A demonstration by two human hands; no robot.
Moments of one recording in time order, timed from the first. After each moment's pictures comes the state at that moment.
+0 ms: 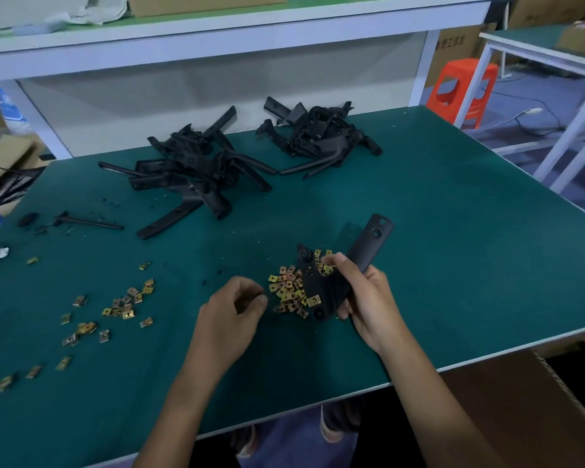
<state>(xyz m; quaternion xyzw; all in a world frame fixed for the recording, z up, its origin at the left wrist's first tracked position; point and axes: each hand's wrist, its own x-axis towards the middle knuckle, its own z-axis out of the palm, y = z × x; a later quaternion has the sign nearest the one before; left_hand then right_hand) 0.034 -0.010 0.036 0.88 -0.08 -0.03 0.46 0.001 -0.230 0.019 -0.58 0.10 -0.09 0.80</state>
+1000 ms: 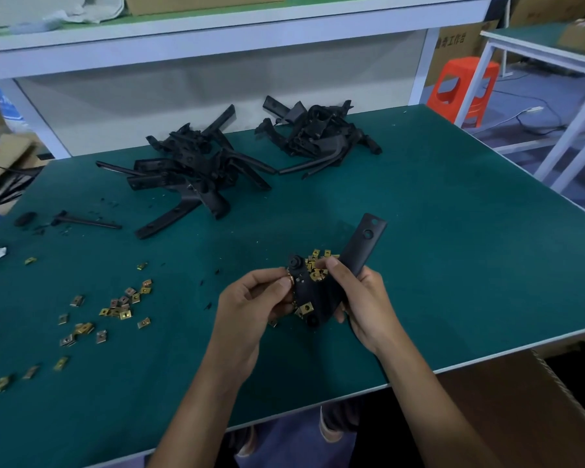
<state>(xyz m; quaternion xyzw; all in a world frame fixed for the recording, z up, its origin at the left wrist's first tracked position) 0.019 -0.052 0.059 0.61 0.01 -0.13 0.78 0.002 -0.227 0.014 -0.60 0.08 -0.09 0.79</state>
